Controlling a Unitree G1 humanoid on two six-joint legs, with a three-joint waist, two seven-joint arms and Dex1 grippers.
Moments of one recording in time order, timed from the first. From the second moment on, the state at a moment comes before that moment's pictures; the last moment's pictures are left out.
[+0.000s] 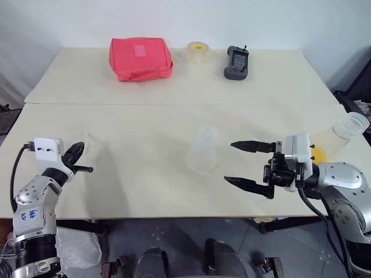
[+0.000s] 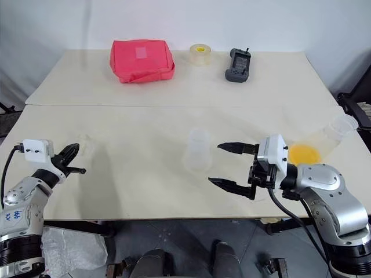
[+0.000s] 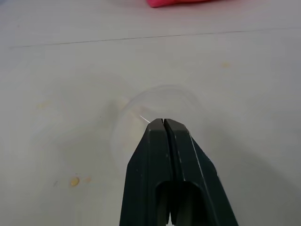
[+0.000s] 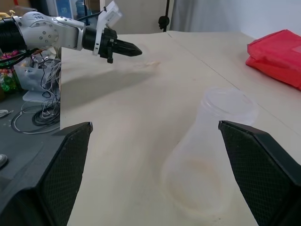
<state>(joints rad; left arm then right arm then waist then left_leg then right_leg) -0.19 0.55 0.46 0.12 -0.33 0.25 -0.41 -0.19 -0.74 -0.14 -0.46 0.67 0.38 1.03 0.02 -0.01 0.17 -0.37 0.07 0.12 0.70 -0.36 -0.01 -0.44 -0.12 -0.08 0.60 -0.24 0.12</state>
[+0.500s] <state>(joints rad) -0.14 0.47 0.41 -0.05 -0.34 0.28 -0.37 -0.22 -0.76 -0.14 -0.45 0.67 0.38 1.03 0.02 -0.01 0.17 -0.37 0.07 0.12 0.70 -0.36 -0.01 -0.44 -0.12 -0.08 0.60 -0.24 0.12</state>
